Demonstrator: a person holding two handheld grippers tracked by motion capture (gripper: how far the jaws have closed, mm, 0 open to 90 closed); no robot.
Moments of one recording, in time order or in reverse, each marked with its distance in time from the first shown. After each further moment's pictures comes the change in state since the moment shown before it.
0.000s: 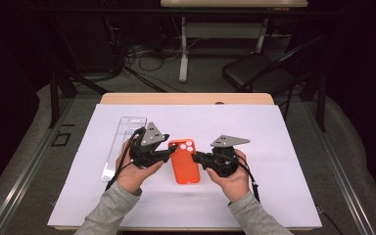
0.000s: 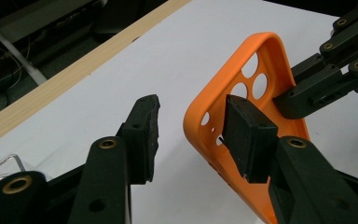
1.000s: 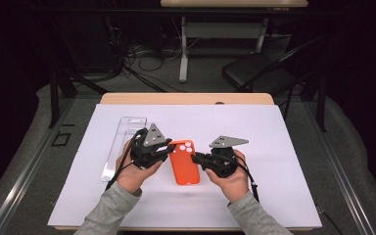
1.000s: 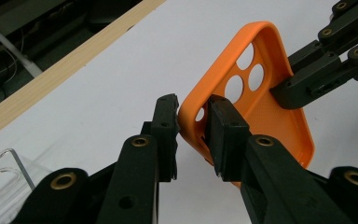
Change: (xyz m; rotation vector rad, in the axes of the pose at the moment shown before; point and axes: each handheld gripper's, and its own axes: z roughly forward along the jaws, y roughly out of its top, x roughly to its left) left arm -0.002 0.000 0.002 0.052 -0.012 0.023; right arm 0.002 -0.001 0.002 0.010 0.000 -0.007
